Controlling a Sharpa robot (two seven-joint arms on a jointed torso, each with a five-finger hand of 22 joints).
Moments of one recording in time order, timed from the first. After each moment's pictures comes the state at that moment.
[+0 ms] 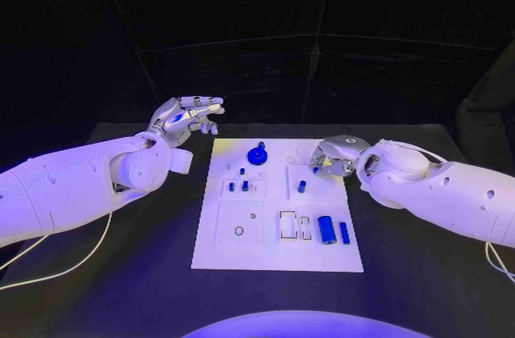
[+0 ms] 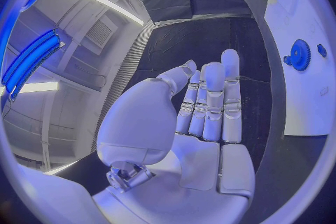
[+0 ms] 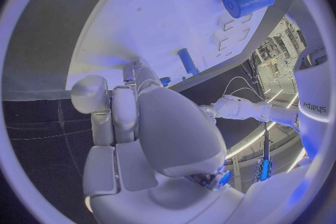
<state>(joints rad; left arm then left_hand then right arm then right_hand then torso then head) 1.24 -0.83 -0.11 1.35 0.09 -0.13 0.50 1.28 -0.05 0.45 -0.09 0.05 1.00 0.18 0.17 0.07 1.05 0.11 0.35 0.11 1.19 0.02 1.04 0.53 0.18 1.12 0.12 0.67 0.76 1.14 -0.75 -0.01 1.36 -1.68 -0.18 -0.09 1.70 0.08 -0.07 0.16 0.17 1.07 0.14 0.12 0.07 1.14 0.07 0.15 0.10 1.47 -0.01 1.24 1.16 0.13 1.38 0.09 1.17 0.93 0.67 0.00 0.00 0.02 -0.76</state>
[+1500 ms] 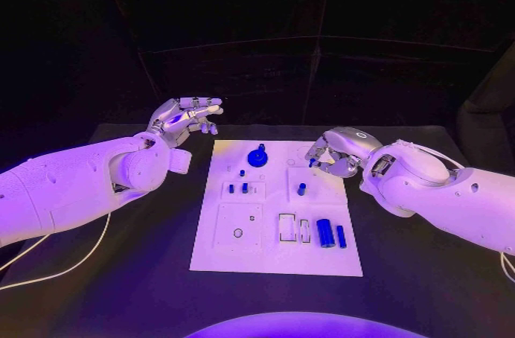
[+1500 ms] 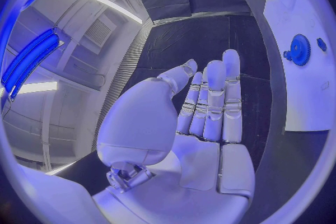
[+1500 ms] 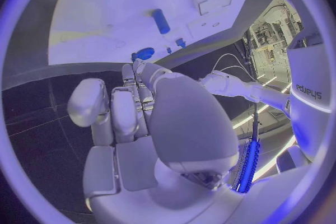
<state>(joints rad) 1.24 -0.83 -0.11 1.33 0.09 -0.13 0.49 1.30 -0.05 0.43 -0.11 0.05 0.95 0.20 0.17 0.07 0.99 0.13 0.37 0.11 1.15 0.04 1.03 0.50 0.18 1.10 0.13 0.65 0.74 1.14 -0.85 0.01 1.57 -1.59 -0.35 -0.10 1.50 -0.09 0.47 0.06 0.15 1.13 0.14 0.07 0.07 1.22 0.07 0.08 0.07 1.47 -0.01 1.28 1.13 0.12 1.39 0.09 1.25 1.03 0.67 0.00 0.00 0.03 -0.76</state>
